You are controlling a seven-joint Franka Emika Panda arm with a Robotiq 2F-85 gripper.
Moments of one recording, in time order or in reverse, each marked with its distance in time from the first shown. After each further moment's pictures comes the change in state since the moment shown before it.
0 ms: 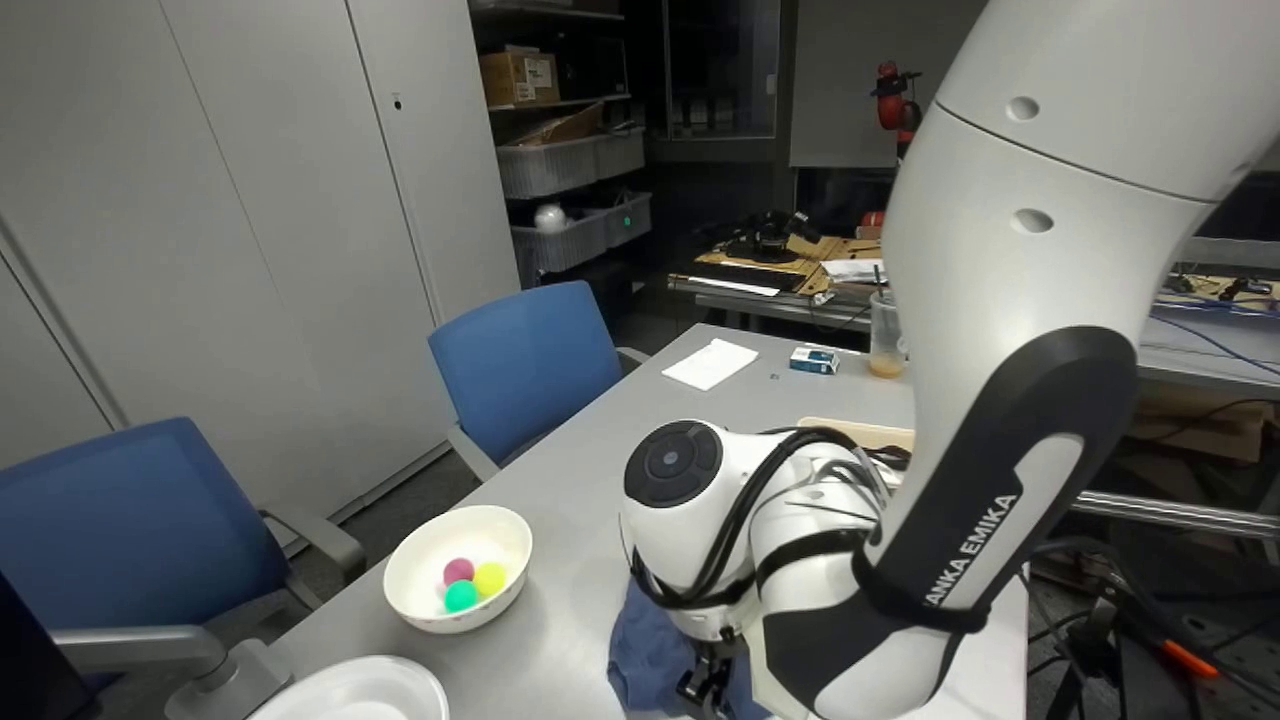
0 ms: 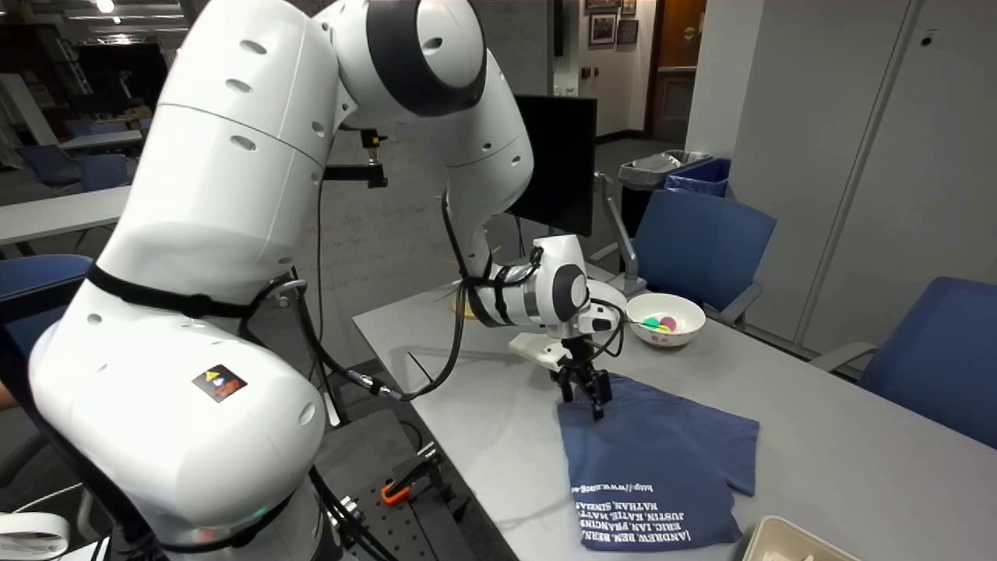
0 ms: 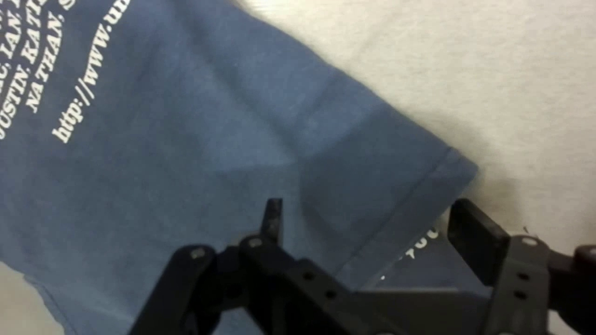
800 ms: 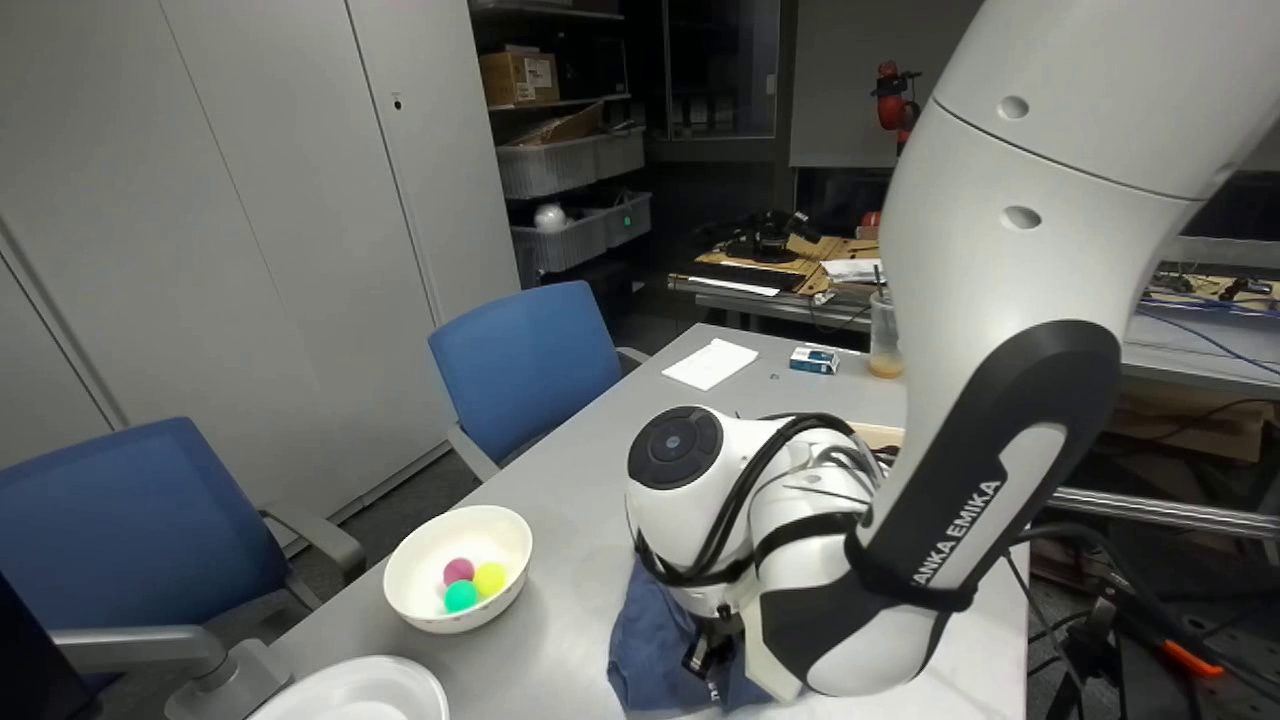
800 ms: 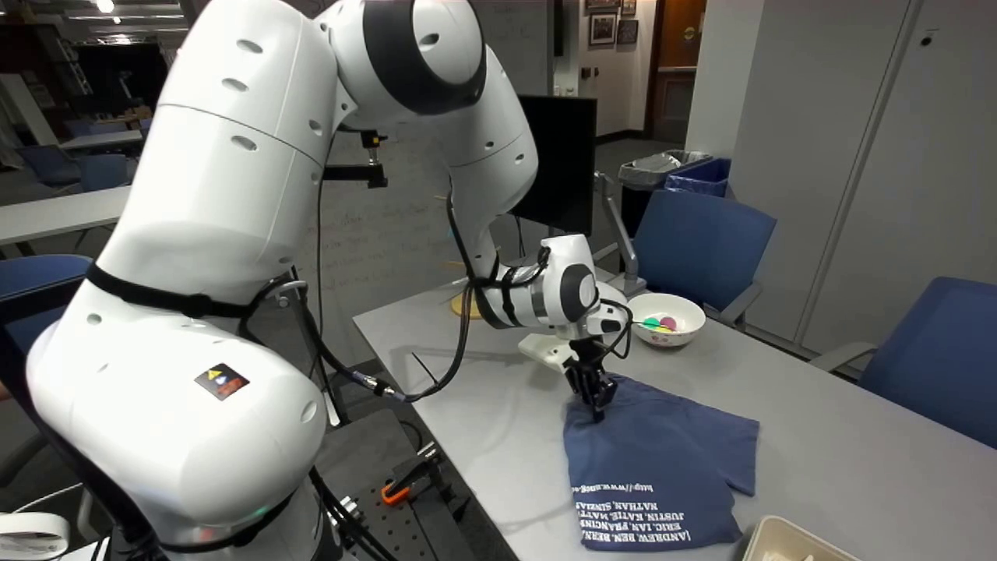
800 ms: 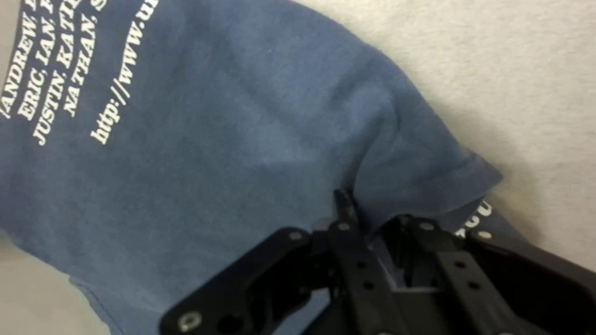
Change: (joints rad) arm 0.015 0.003 -0.047 0.006 -0.003 0.000 0.052
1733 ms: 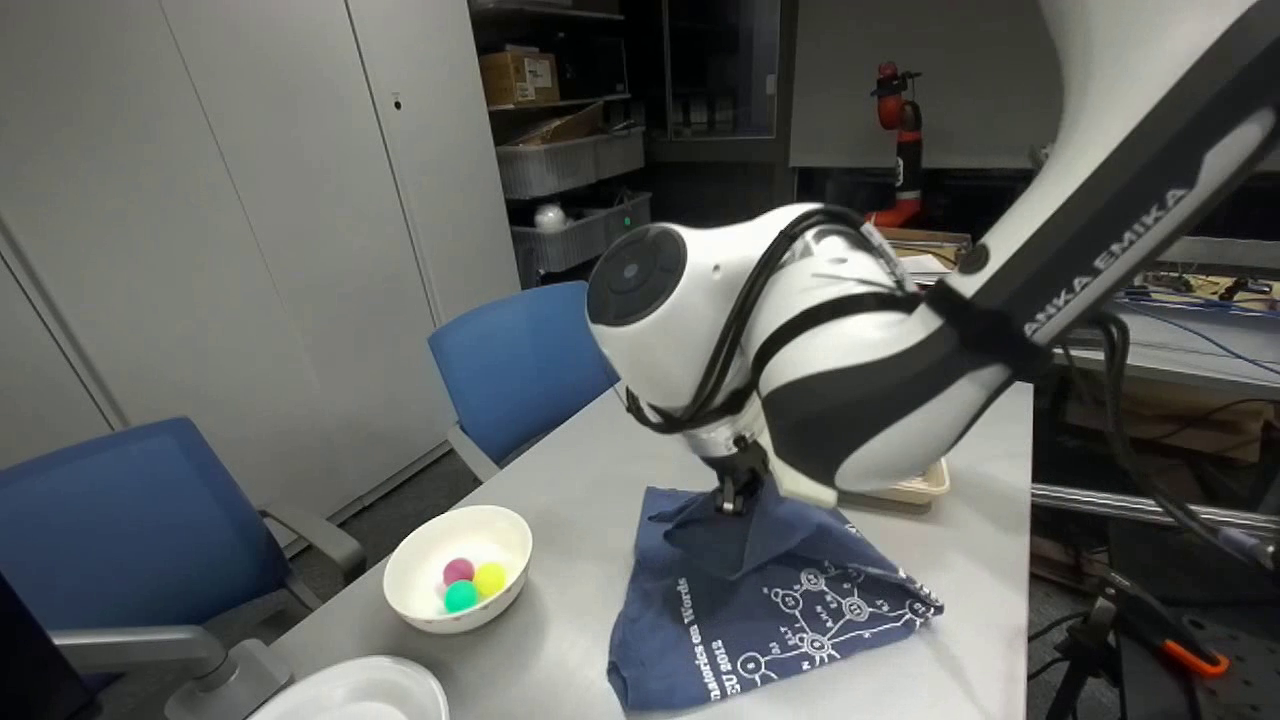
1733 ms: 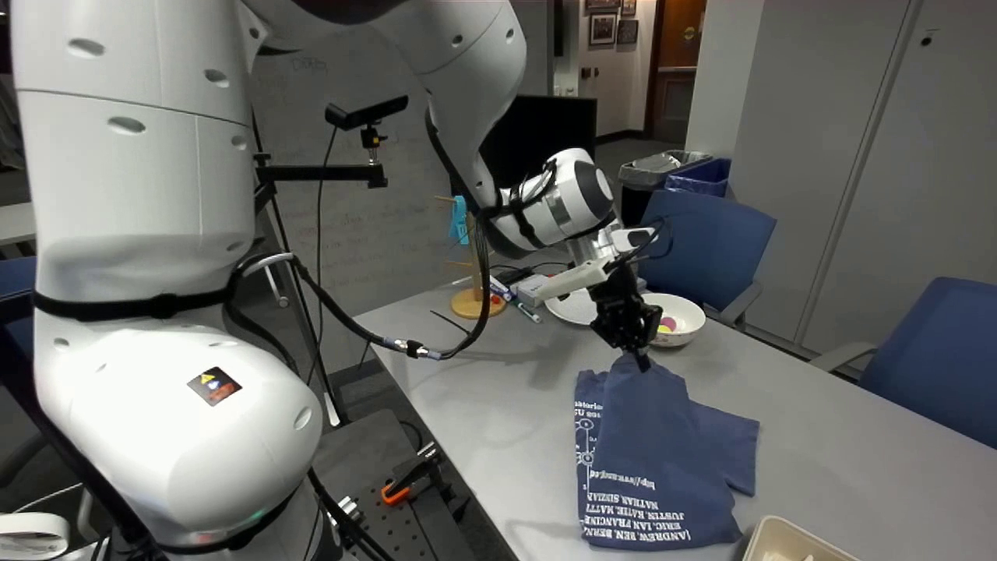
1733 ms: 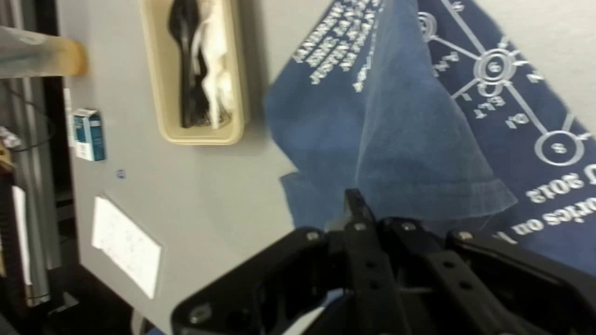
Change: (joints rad) arm -0.048 -0.333 0.012 -0.002 -0.351 -0.470 -0.102
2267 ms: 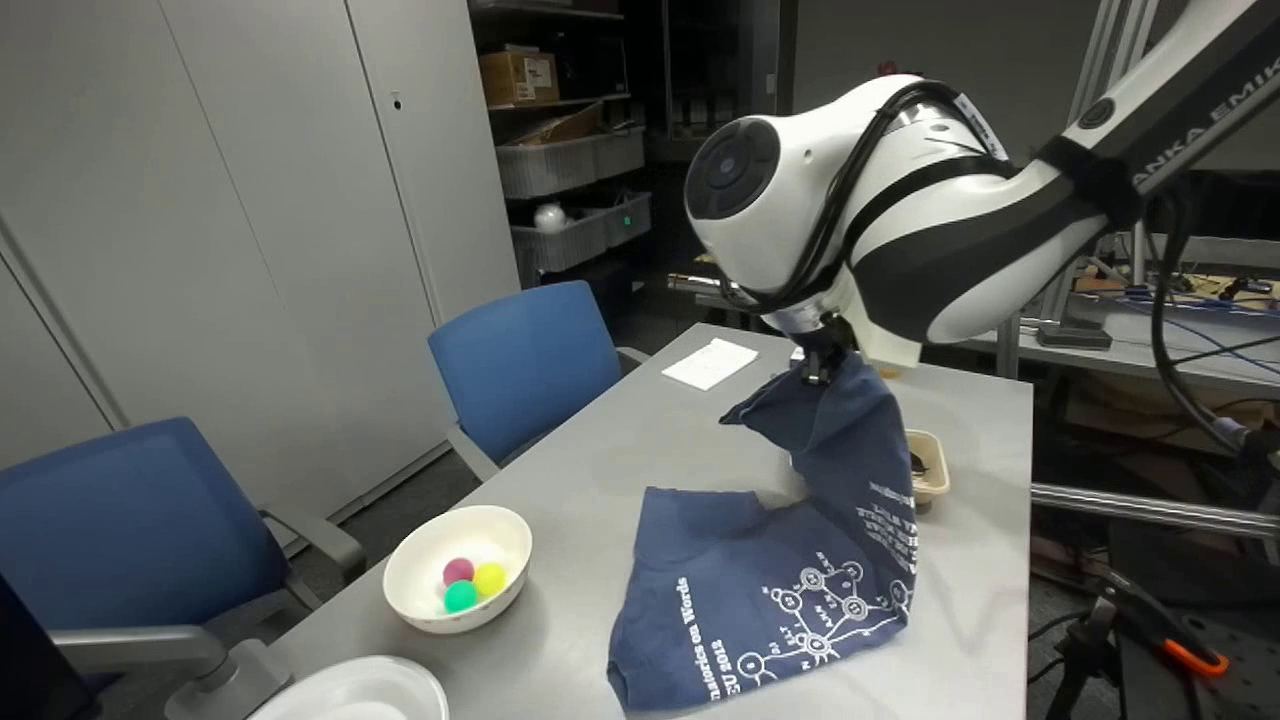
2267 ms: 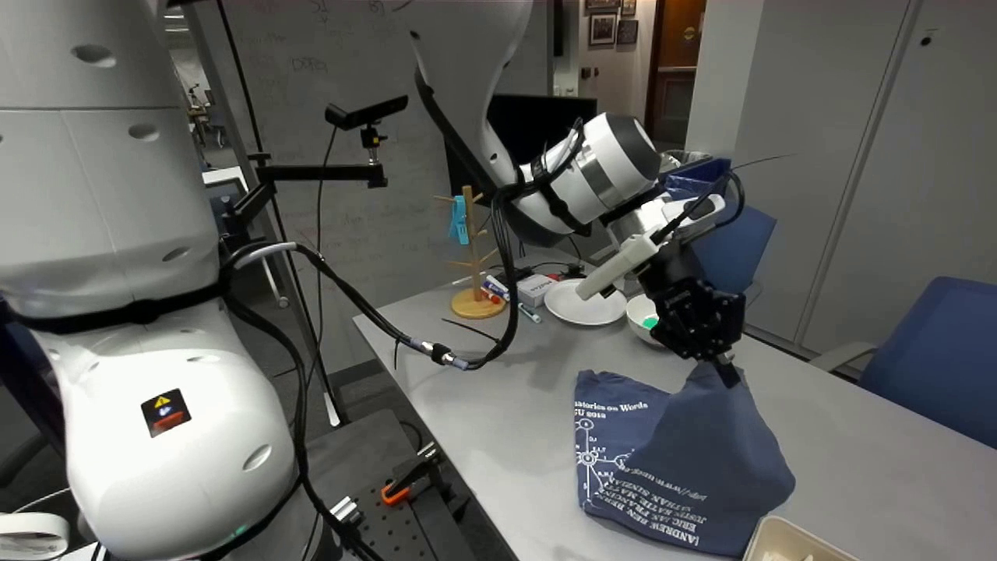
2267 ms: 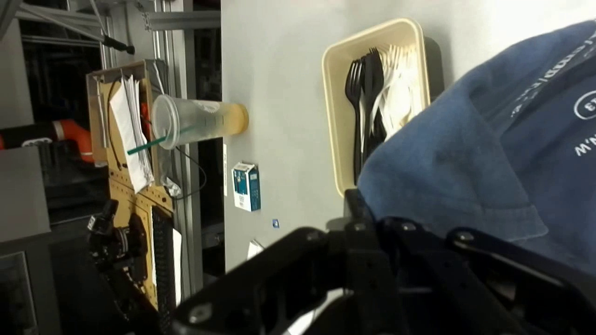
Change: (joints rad) arm -0.258 -0.213 0.094 -0.101 -0.261 -0.192 0.056
